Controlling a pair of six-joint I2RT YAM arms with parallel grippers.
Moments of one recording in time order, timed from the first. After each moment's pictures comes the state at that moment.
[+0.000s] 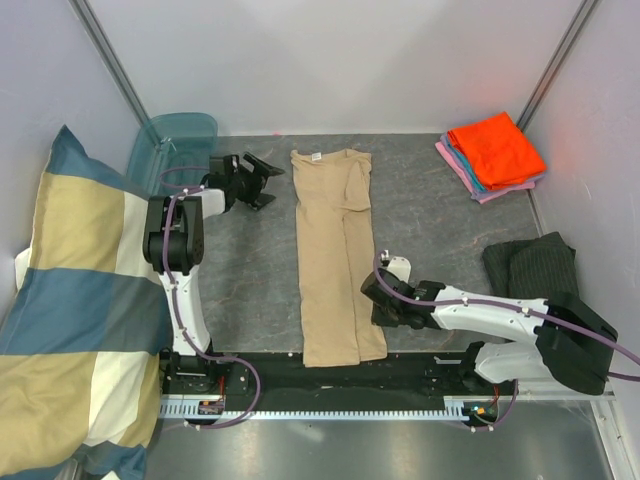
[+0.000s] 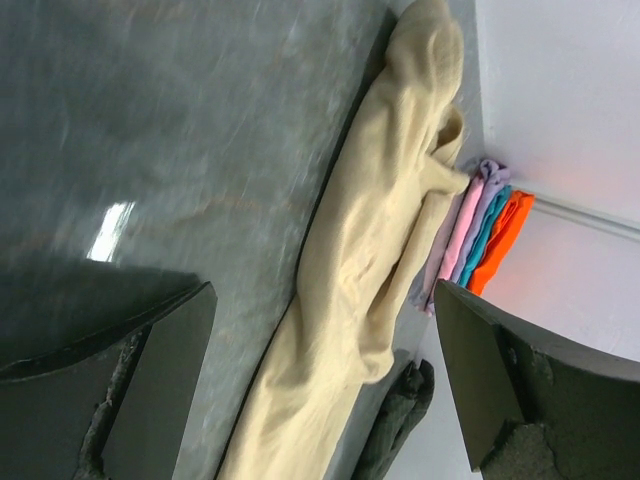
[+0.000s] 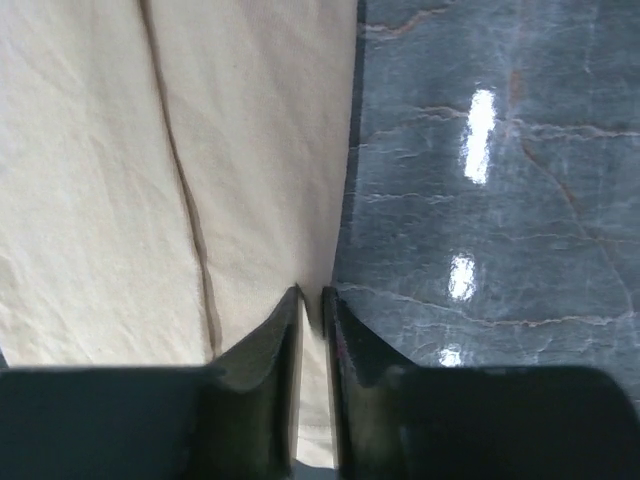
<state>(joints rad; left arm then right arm) -0.04 2.20 1.39 0.19 0.48 -1.13 1.01 1.27 0.61 -0.45 0.26 1.03</state>
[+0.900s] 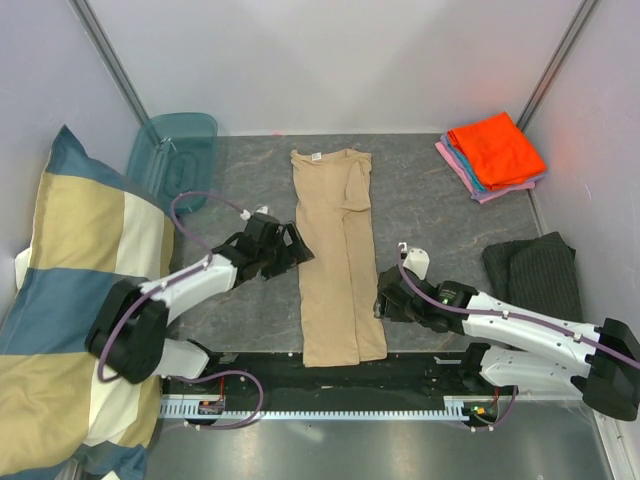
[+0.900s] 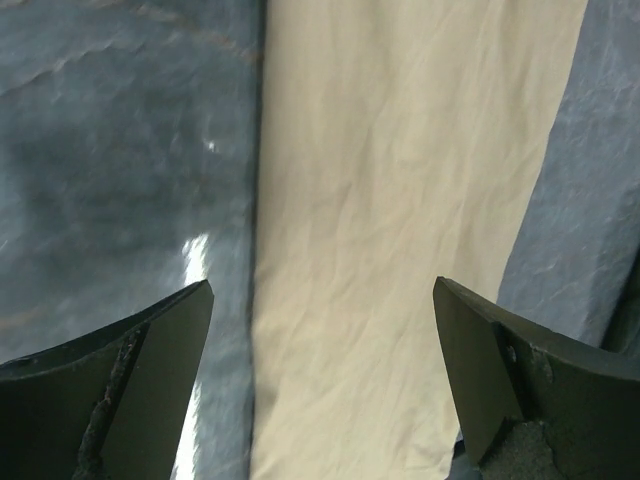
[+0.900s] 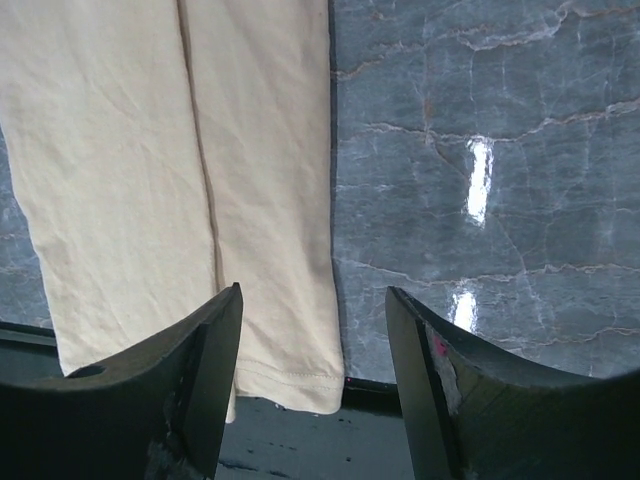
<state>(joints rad) -0.52 1.41 0.73 -0.15 0.04 -0.88 1.01 1.04 0.65 -0.65 0.36 1.00</state>
